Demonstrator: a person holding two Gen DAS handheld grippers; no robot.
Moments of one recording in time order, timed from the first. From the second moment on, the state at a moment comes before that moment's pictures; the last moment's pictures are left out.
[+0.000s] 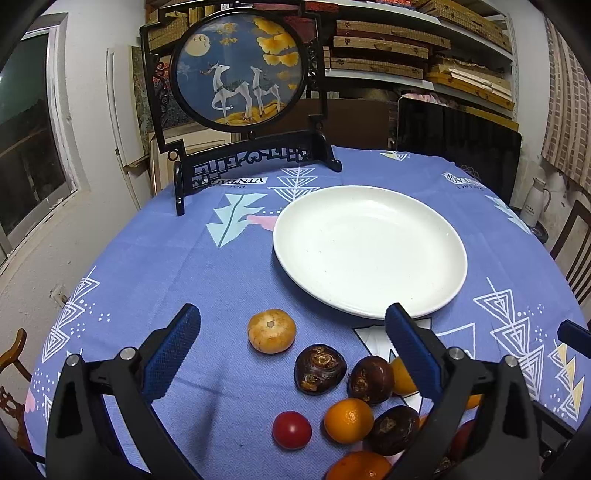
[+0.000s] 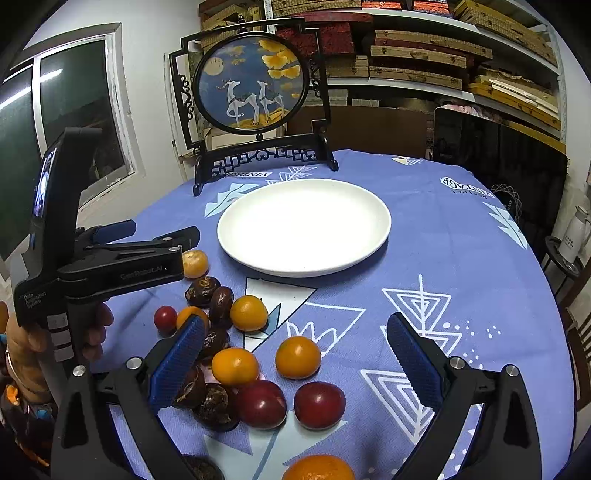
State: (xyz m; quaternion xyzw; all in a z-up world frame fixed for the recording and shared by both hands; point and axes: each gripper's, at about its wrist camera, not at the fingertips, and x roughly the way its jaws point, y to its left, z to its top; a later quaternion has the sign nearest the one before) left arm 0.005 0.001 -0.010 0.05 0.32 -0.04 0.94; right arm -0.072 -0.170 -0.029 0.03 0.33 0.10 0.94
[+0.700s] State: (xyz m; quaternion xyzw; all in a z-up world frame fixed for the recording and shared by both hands) left arm -0.038 0.032 -0.026 0.08 0.33 -0.10 0.93; right arm -0.132 -0.164 -0.045 0.00 0.38 0.22 0.90
